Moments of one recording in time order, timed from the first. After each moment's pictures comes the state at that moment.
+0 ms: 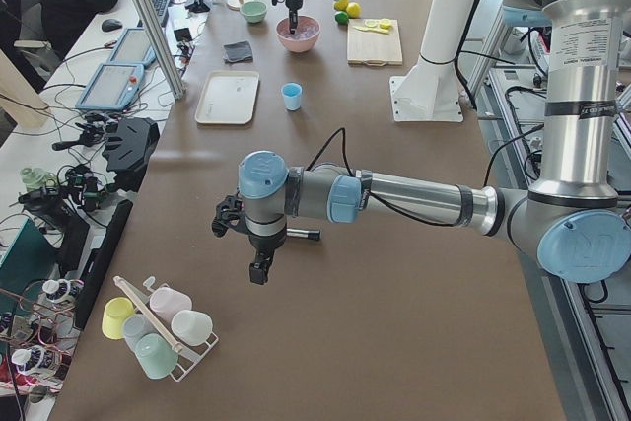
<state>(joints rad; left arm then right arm) -1.57 -1.54 -1.74 -1.54 -2.31 0.15 0.84 -1.23 1.67 -1.37 1.99 0.77</state>
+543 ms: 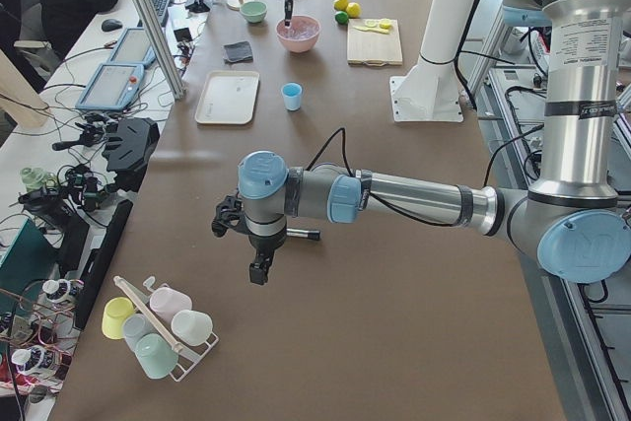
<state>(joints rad) -1.57 -1.54 -1.74 -1.54 -2.31 0.15 0.87 -1.14 1.75 -1.42 2.04 0.93</state>
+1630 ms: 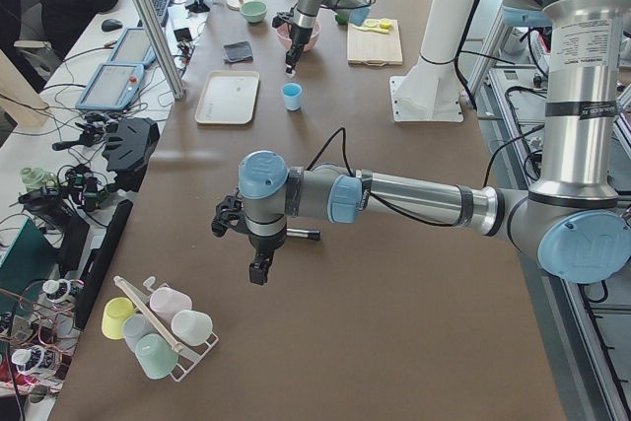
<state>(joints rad) -1.57 -1.54 -1.74 -1.54 -2.31 0.15 0.53 -0.70 1.52 -1.41 1.69 1.58</state>
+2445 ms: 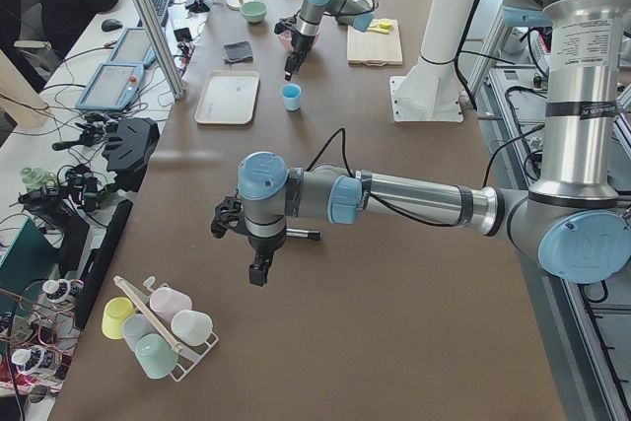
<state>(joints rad) -1.58 -1.54 -1.74 -1.54 -2.31 0.15 0.51 -0.68 1.51 -1.41 1.66 1.62</state>
